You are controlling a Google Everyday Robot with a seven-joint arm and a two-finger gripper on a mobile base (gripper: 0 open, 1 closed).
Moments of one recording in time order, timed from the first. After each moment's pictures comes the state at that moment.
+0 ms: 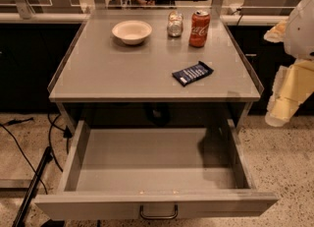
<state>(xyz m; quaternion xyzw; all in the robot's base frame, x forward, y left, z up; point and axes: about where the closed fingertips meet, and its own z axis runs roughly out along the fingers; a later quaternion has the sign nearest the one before) 0.438 -0.217 0.976 -0.60 0.78 -0.03 0.16</state>
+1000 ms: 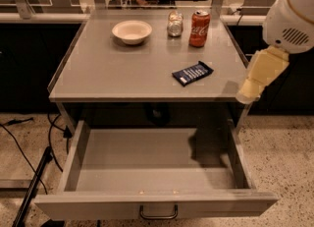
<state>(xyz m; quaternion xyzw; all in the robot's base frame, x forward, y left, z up) 0.487 -0.209 0.975 -0.52 0.83 -0.07 0.20</state>
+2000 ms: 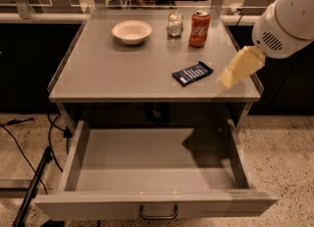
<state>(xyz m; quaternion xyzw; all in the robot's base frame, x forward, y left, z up) 0.520 -0.210 0.967 -0.36 0.89 -0.08 0.28</state>
